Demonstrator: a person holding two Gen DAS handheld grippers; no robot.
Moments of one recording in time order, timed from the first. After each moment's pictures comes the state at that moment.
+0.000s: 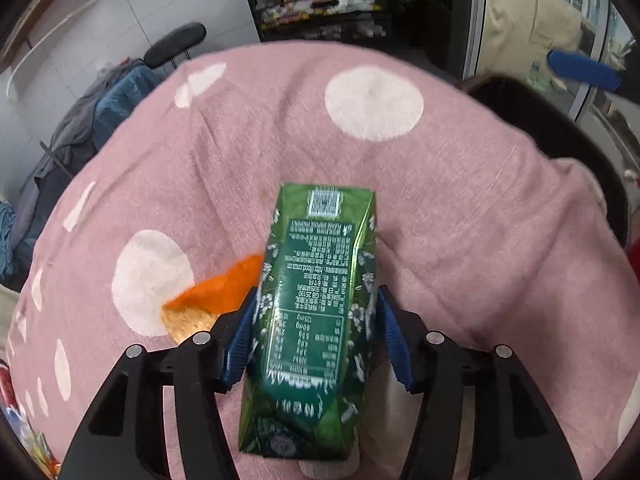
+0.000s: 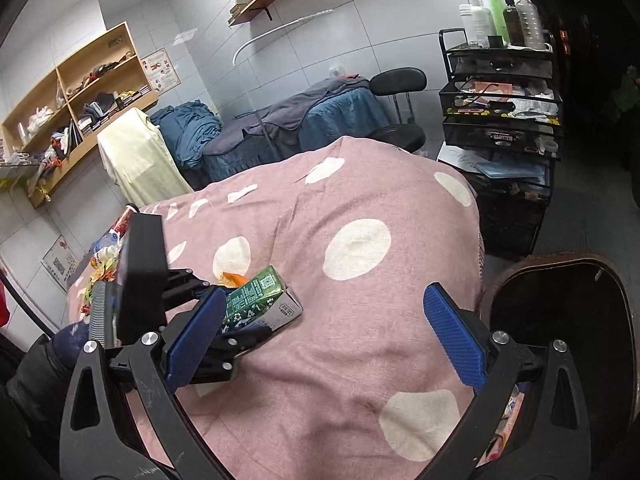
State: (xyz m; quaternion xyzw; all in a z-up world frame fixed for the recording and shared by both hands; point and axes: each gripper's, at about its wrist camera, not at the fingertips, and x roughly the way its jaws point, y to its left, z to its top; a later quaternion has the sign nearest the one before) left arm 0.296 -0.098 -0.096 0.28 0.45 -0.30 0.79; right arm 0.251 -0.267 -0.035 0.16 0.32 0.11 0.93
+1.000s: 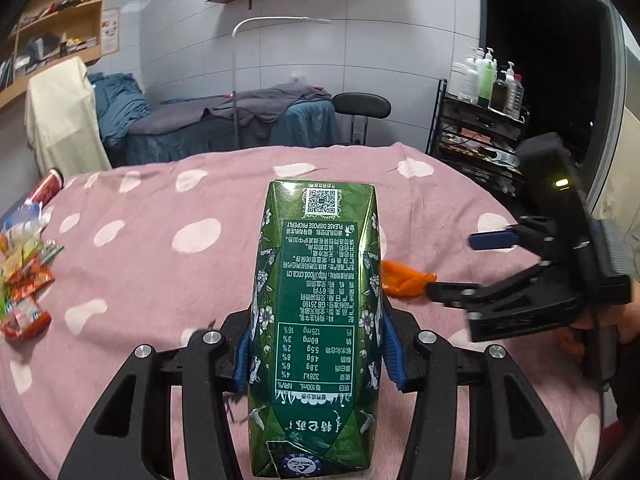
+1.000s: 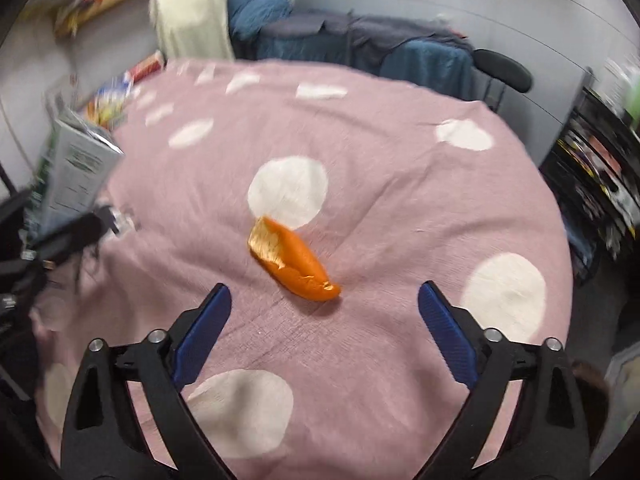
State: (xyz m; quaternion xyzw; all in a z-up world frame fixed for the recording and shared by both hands) left arm 0.212 0.034 -0.025 0.01 0.32 -0.09 0.94; right arm 0.351 -0.107 -0.074 -0.14 0.45 0.20 0.86
